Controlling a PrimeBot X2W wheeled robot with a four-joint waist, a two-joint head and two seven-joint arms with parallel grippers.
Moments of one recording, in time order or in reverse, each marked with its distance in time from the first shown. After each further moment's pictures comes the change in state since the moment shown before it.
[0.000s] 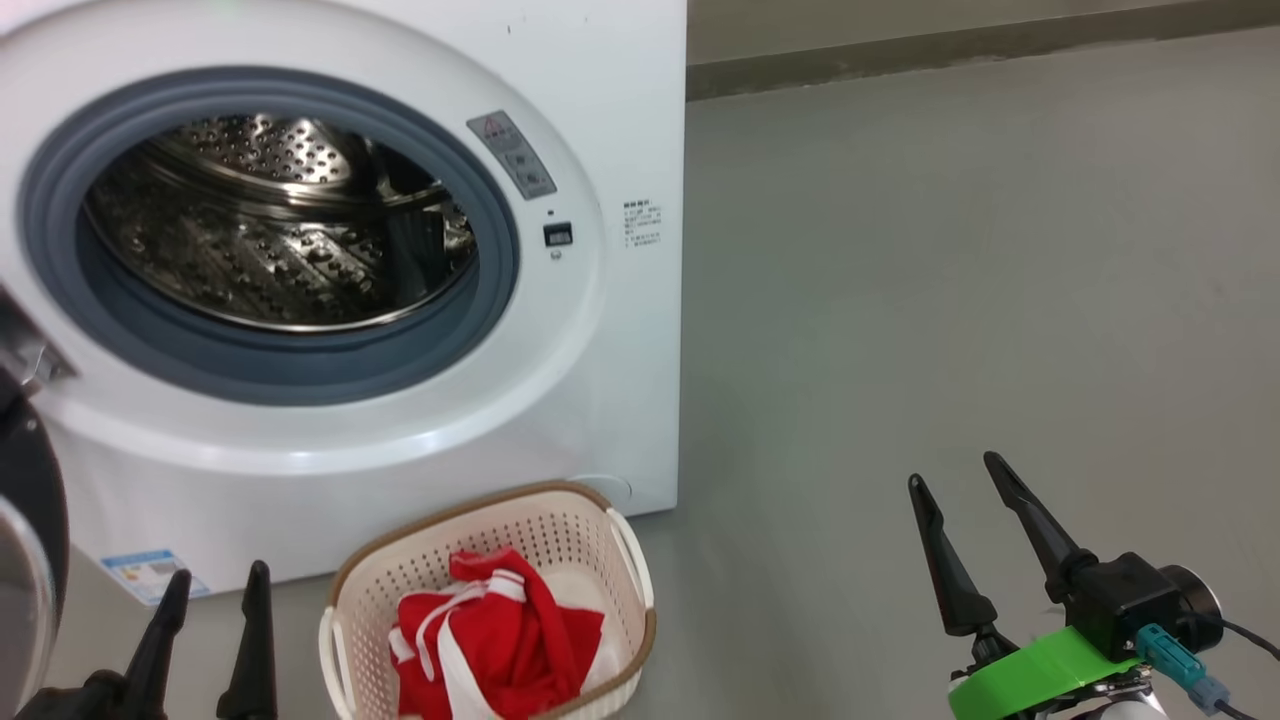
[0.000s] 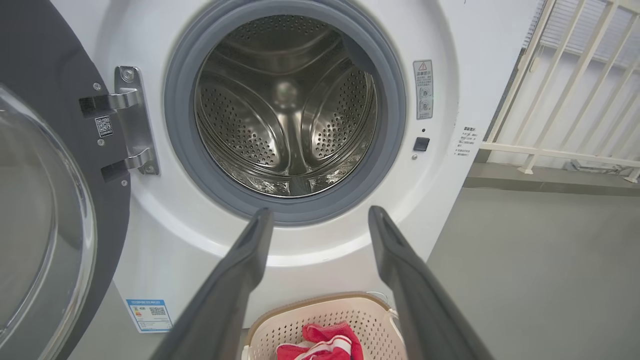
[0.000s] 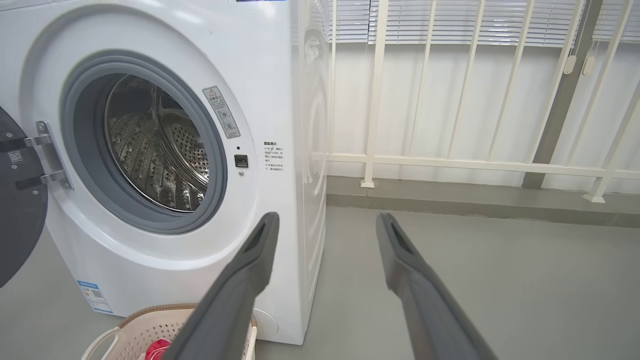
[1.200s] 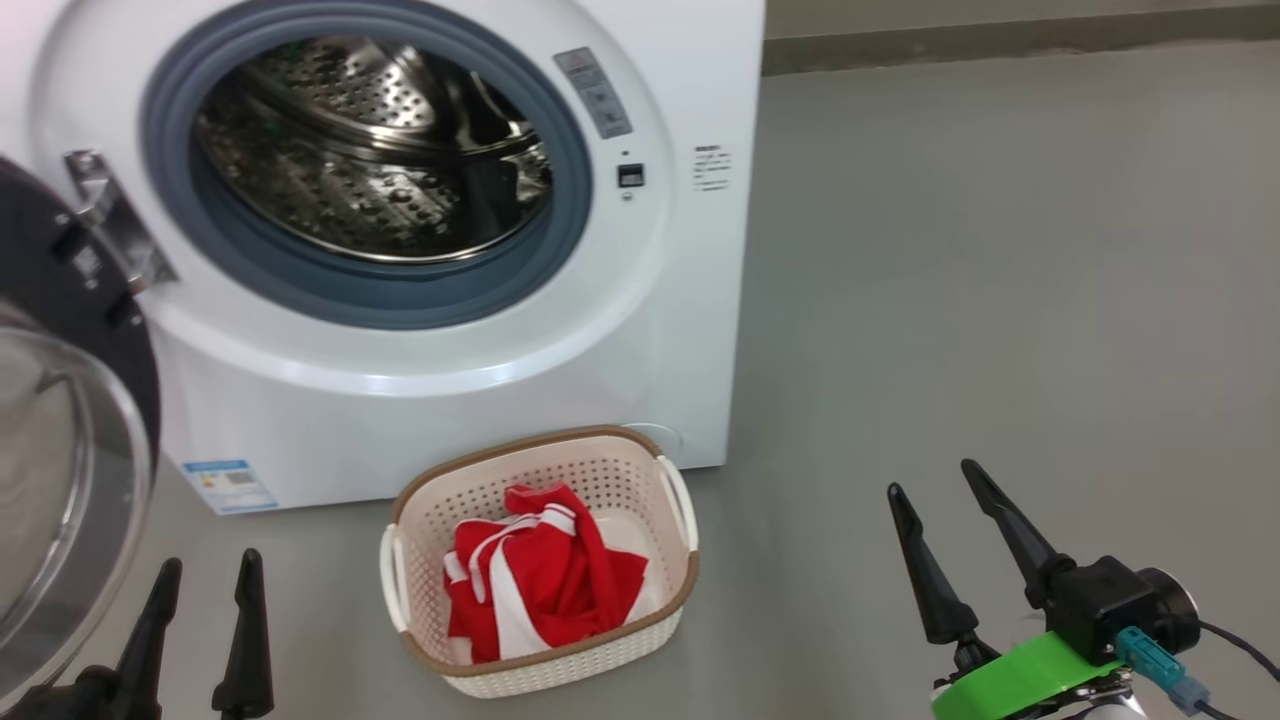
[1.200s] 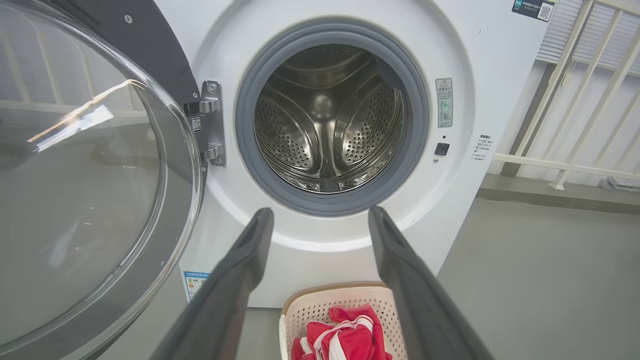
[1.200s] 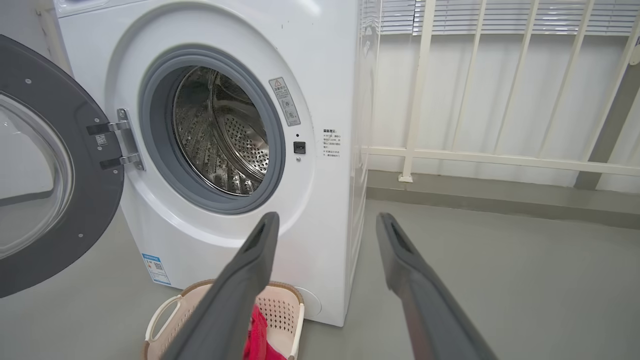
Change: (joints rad) left arm 0.000 -0.023 0.027 -0.032 0.022 0.000 0.000; right arm -0.002 0.000 0.030 0.010 0.010 0.000 0.000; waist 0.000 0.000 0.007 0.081
